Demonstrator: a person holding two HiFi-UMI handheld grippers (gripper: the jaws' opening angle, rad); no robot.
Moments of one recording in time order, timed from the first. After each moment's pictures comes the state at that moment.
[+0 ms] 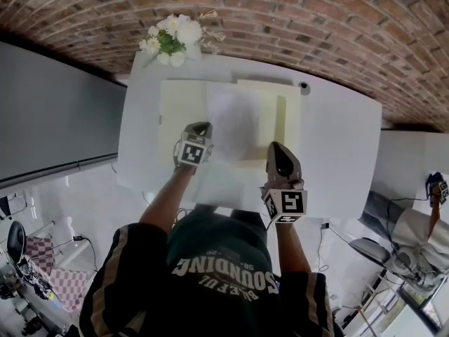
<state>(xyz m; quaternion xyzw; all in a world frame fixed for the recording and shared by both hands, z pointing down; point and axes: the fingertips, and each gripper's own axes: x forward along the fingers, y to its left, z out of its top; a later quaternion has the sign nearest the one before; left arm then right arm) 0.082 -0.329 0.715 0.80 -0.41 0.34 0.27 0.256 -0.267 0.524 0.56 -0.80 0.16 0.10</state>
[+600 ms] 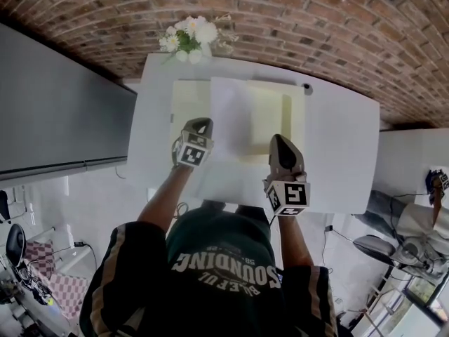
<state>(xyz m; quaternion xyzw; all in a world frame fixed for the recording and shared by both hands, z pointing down) 0.048 -0.326 0.660 0.83 -0.41 0.32 0.18 0.223 -0.259 0.489 0.58 -0.80 0.13 0.08</state>
